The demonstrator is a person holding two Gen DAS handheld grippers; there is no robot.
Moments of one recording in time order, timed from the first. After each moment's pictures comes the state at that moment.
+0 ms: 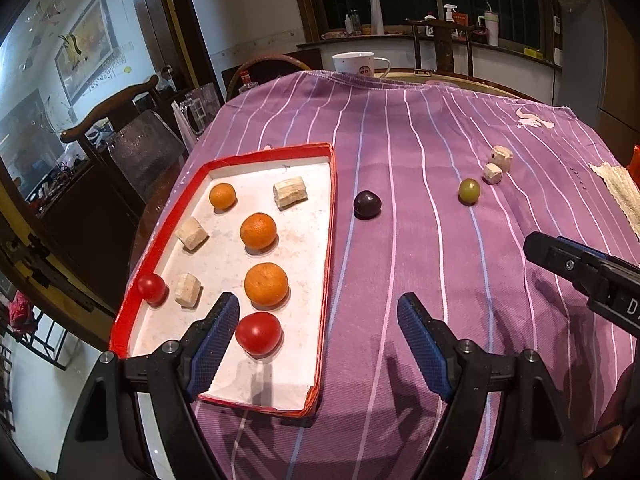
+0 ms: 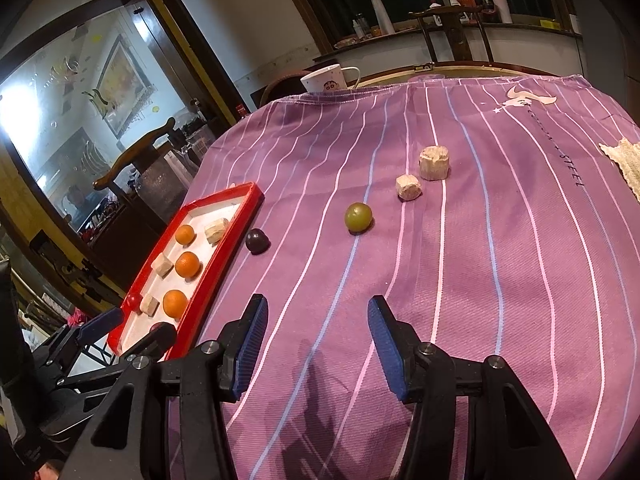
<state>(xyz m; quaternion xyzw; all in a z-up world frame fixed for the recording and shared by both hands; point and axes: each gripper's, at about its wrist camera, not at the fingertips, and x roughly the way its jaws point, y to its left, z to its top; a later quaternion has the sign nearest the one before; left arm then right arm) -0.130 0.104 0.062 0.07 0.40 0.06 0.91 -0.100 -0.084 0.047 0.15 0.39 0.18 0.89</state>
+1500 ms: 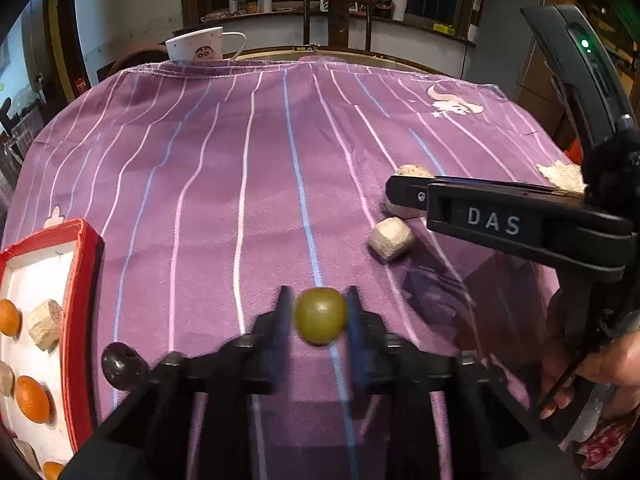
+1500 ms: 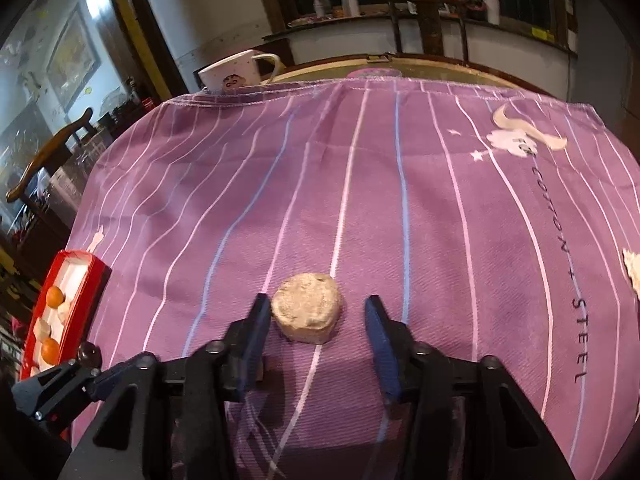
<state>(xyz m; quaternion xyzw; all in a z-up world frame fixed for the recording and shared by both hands) 0.037 -0.004 0.011 0.04 0.44 -0.14 0.89 0.087 -0.138 0.014 0.08 0.43 0.11 0.89</state>
